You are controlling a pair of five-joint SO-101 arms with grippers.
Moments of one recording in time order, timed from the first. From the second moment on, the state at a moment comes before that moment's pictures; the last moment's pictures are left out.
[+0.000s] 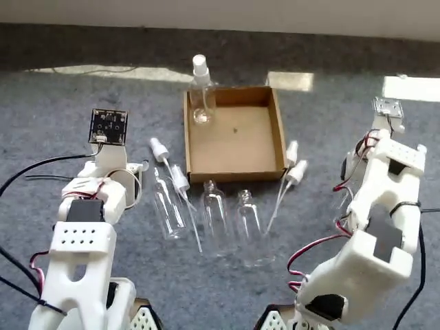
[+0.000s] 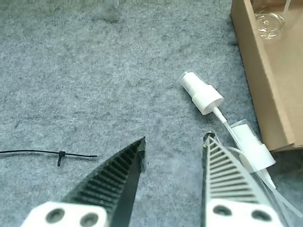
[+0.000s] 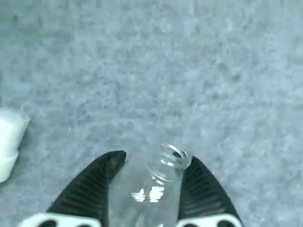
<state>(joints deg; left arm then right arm) -7.3 -48.7 63.4 39.6 -0.1 22.2 14.7 7.8 58.7 23.3</state>
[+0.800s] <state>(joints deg) -7.3 -48.7 64.0 39.6 -0.1 22.3 30.2 -24.2 91.8 18.2</state>
